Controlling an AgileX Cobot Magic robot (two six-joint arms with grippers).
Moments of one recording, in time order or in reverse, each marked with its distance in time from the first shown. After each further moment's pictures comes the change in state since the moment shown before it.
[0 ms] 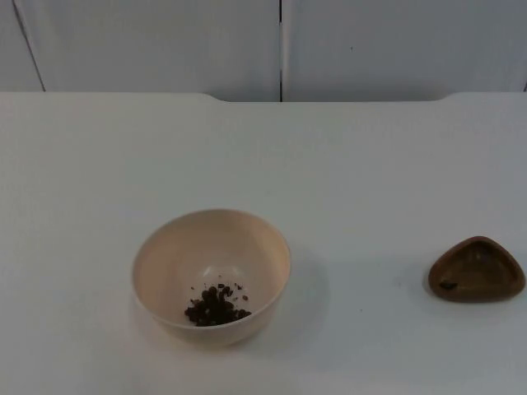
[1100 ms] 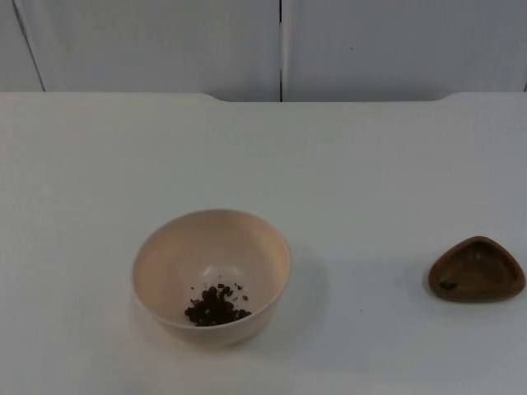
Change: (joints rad) right arm -0.324 0.000 0.000 0.000 -0.002 0.000; left arm 0.000 0.000 0.000 -0.002 0.000 0.000
